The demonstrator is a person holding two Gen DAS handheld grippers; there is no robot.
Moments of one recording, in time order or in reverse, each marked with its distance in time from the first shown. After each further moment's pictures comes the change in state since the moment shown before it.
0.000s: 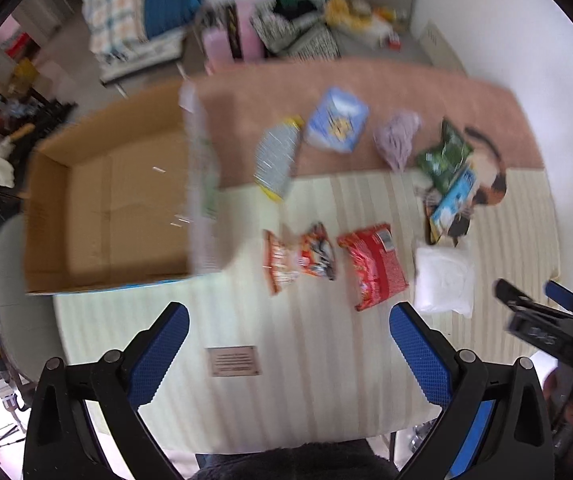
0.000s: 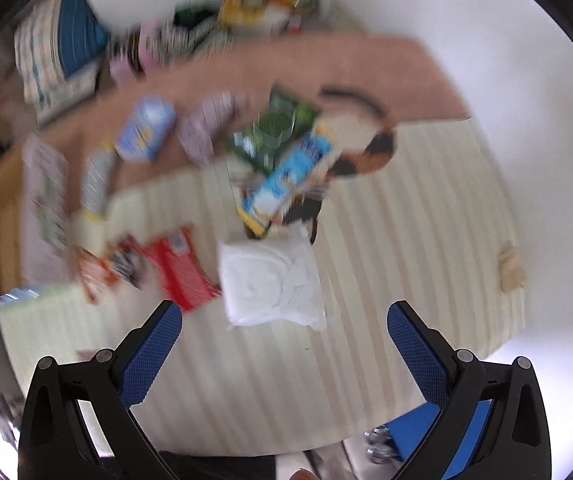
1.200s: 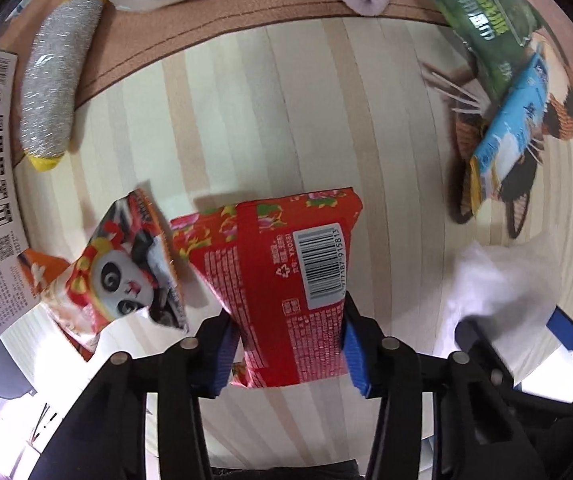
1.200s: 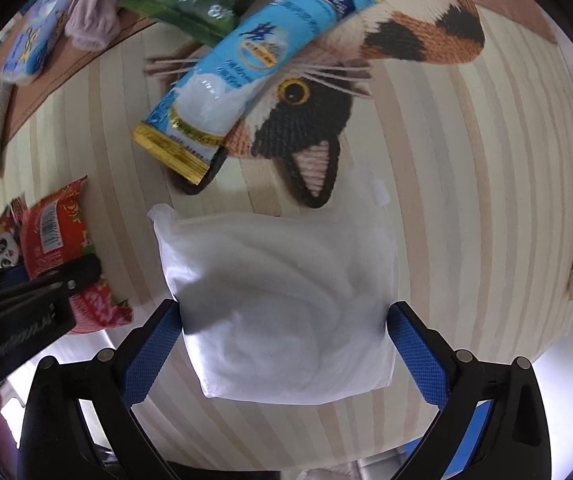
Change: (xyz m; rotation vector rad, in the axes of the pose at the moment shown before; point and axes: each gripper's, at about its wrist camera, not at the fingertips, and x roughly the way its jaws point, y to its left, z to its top) left arm 0.196 -0.118 0.015 0.071 0.370 0.008; right arm 0.191 -0.010 -0.020 -0.015 0.256 0.030
